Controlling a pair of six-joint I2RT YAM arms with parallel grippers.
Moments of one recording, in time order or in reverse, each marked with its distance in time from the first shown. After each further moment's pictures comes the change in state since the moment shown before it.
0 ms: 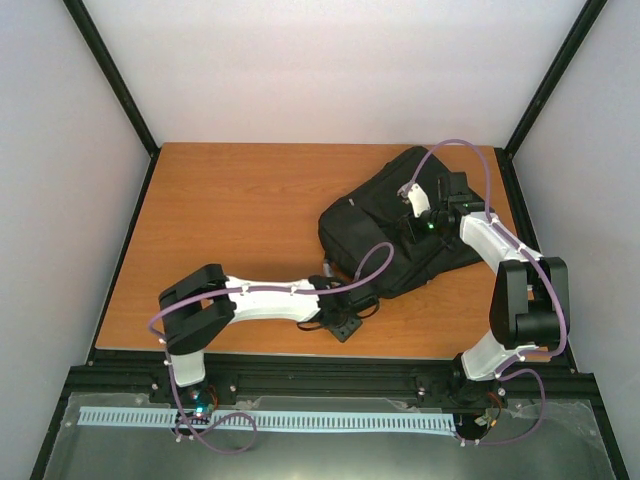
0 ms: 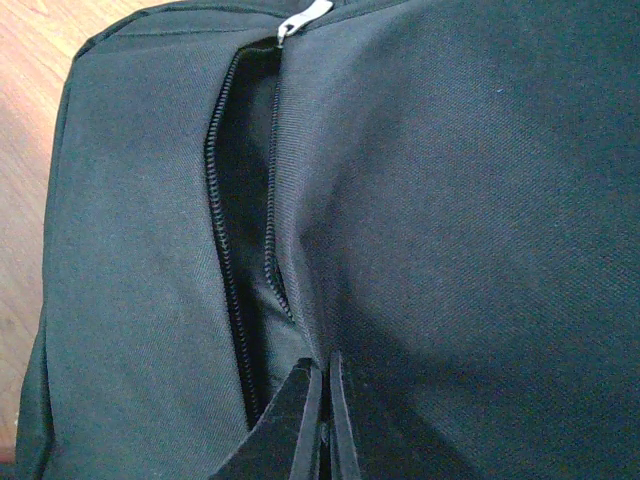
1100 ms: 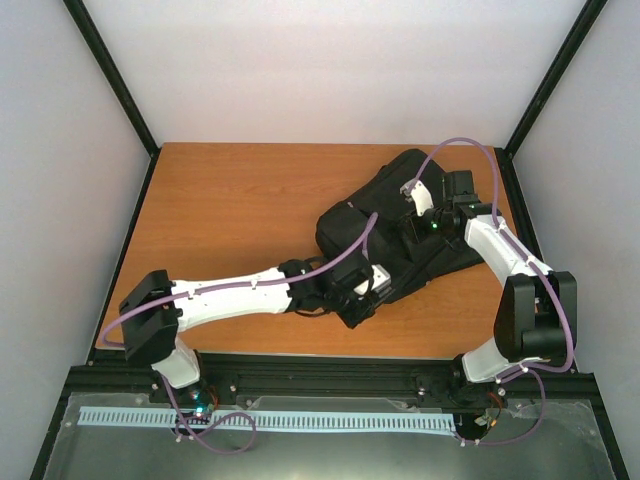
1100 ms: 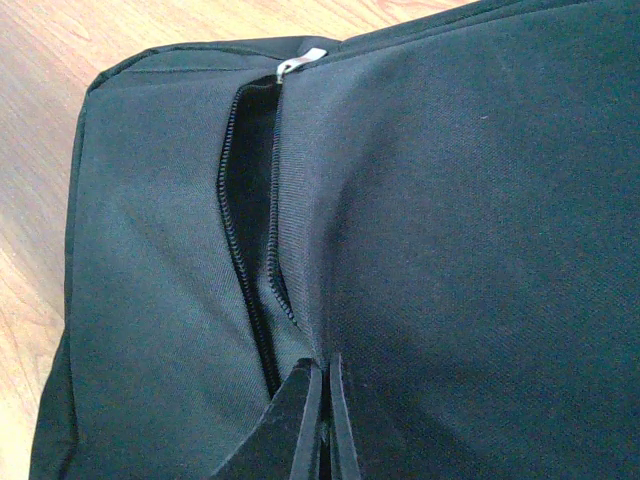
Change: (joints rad) left arm 0.029 -0.198 0.056 0.080 0.236 0.085; right arm 0.000 -0.082 0.000 -0.042 -0.020 0.005
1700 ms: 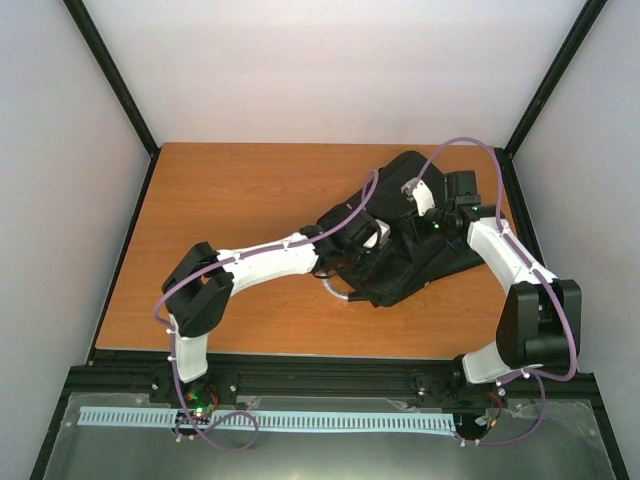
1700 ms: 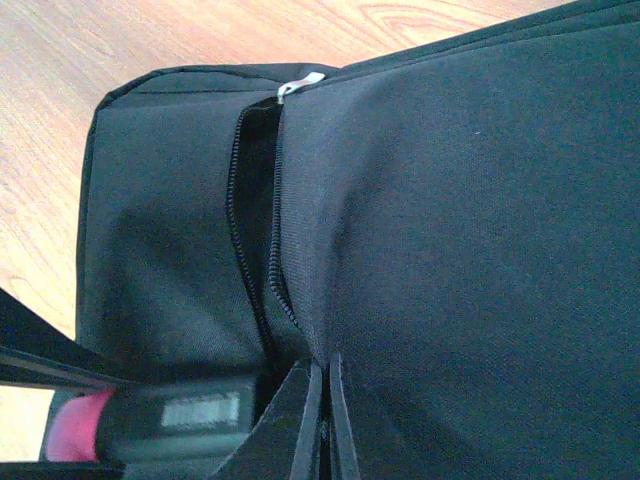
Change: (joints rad) left arm 0.214 0.274 0.240 0.082 -0.053 -0.002; right arm 0.000 -0.042 -0.007 -0.007 -0.017 0.010
